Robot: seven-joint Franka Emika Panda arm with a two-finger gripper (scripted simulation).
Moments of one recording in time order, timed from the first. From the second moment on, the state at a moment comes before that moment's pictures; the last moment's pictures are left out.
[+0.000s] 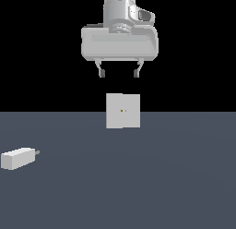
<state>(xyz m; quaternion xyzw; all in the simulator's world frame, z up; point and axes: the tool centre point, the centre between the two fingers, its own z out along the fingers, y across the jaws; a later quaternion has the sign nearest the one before) 0.025 -0.004 0.202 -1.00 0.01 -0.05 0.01</state>
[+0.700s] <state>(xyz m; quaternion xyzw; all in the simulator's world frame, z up) 0.010 0.014 0.190 -1.00 0.03 -0.06 0.00</state>
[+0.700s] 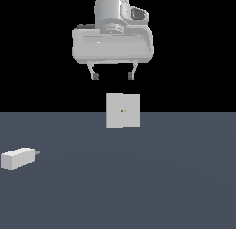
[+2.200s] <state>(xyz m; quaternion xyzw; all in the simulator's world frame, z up) -0.066 0.146 0.094 -0.98 0.13 -0.12 -0.01</state>
